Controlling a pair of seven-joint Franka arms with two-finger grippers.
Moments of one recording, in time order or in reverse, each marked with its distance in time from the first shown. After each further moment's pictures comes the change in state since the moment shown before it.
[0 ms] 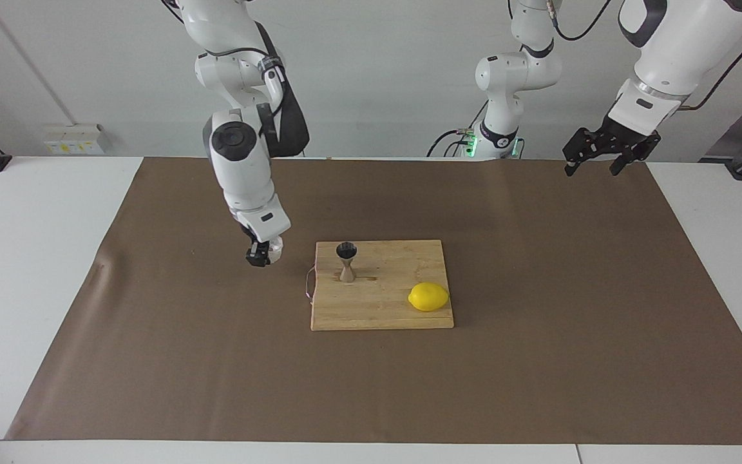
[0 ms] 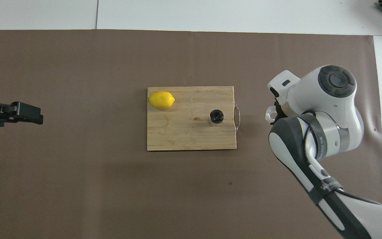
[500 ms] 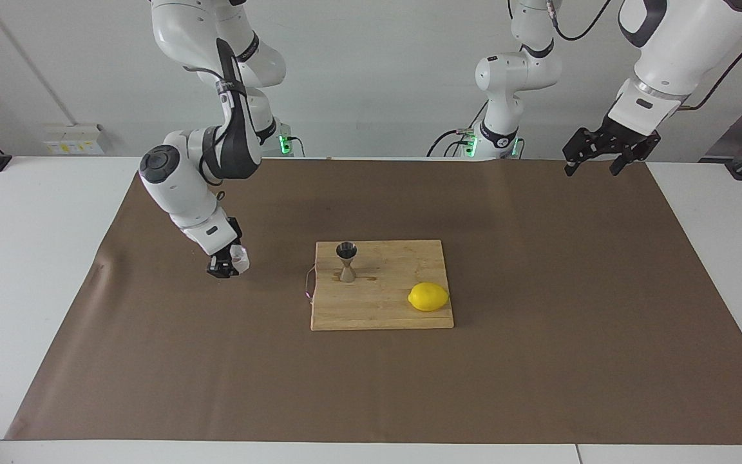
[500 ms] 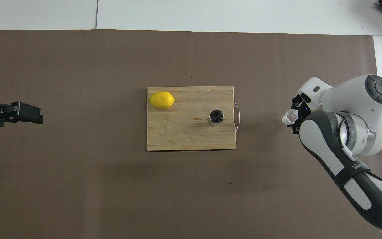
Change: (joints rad) left arm 0.000 0.000 0.000 0.000 0.000 0.000 0.000; right arm -0.158 0.014 -0.001 -0.104 0.159 0.122 -0.346
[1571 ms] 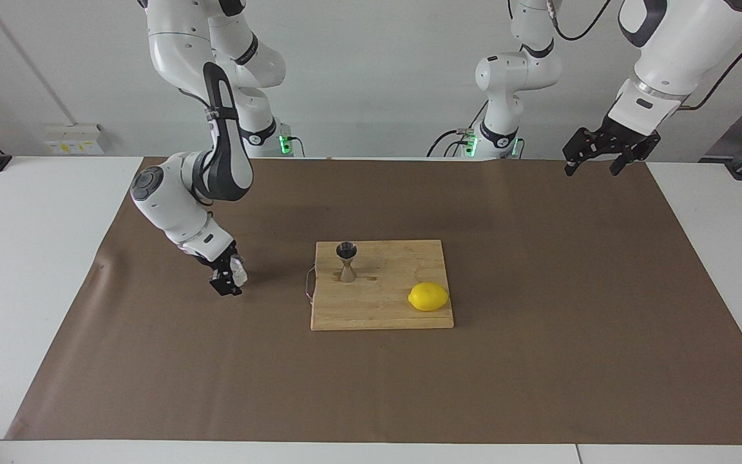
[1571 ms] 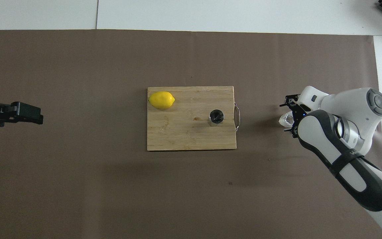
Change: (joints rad) left arm 0.000 0.000 0.000 0.000 0.000 0.000 0.000; right arm -0.021 0.066 0.012 -0.062 0.219 0.174 -0.384
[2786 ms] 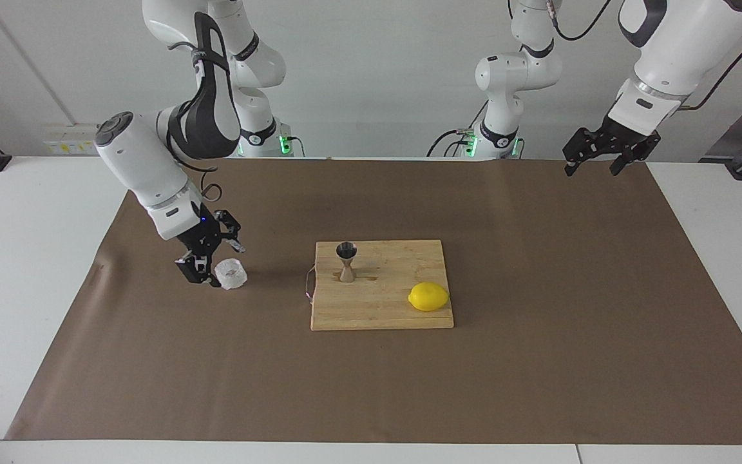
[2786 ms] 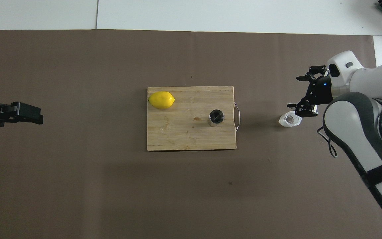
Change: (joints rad) left arm 0.000 0.000 0.000 0.000 0.000 0.000 0.000; right arm 0.007 -0.117 0.001 0.187 0.007 -0.139 0.586
